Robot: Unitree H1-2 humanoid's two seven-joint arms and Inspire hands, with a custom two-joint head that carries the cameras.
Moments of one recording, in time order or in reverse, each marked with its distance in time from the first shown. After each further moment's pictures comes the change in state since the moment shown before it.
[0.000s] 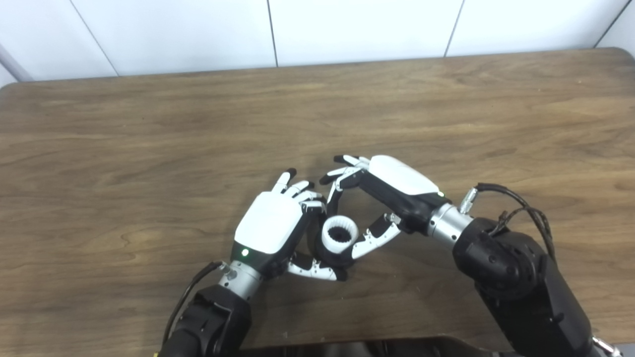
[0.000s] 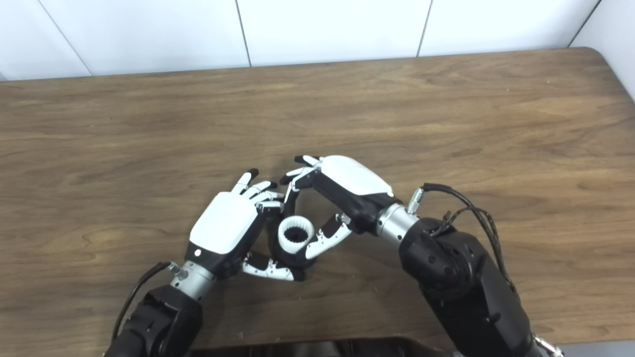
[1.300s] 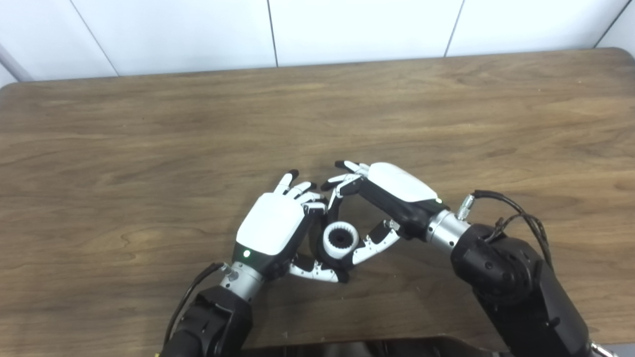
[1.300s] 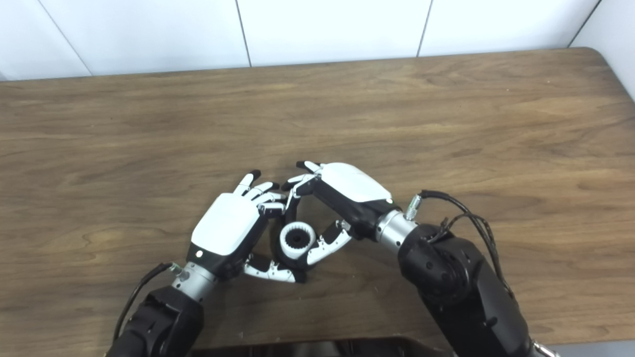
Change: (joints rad) left arm 0.003 -0.003 0.000 -0.002 0.001 -0.003 -0.001; right arm 0.022 0.000 0.004 0.026 -0.016 -0.037 -0.020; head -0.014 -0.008
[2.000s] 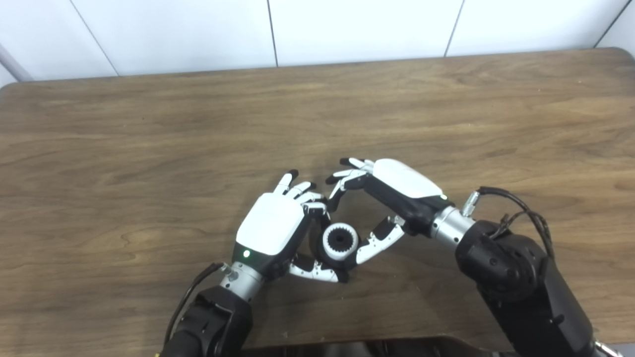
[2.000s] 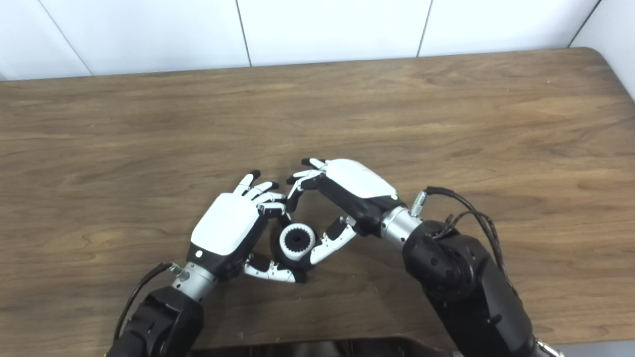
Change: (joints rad) left arm 0.001 -0.001 0.001 0.000 0.000 0.000 0.000; right arm -0.005 -0.009 -0.036 -0.008 -0.003 0.004 0.014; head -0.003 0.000
